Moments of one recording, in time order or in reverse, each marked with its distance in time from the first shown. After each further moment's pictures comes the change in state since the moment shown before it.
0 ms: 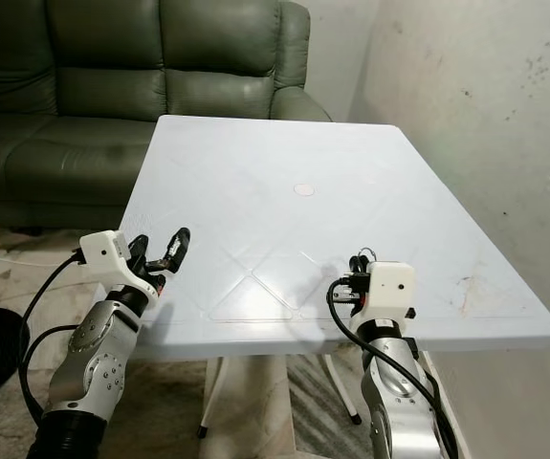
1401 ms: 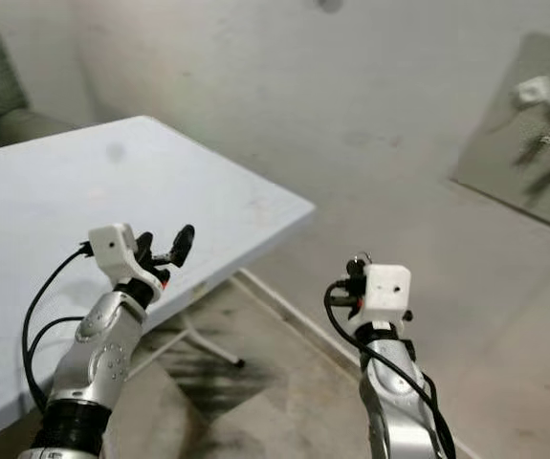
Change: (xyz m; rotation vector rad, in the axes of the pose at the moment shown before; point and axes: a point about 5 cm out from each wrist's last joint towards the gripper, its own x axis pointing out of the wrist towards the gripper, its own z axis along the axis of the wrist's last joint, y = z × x) left arm 0.007 0.002 0.004 0.028 0.030 0.042; right arm -0.001 0.007 -0.004 0.002 0.019 0.025
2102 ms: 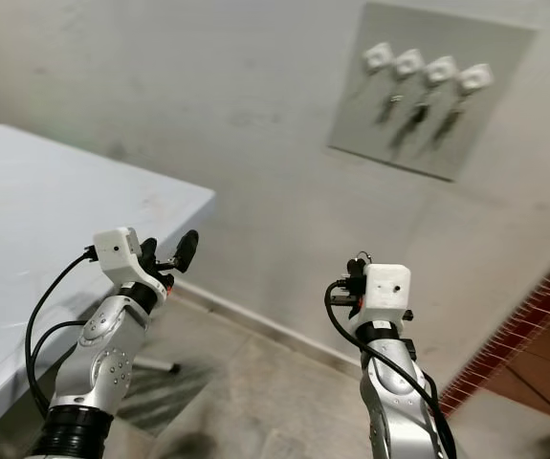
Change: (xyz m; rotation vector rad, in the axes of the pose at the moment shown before) left arm -0.004 0.004 -0.003 -0.006 0.032 0.028; right arm 0.001 0.008 -0.002 0.023 0.006 0.009
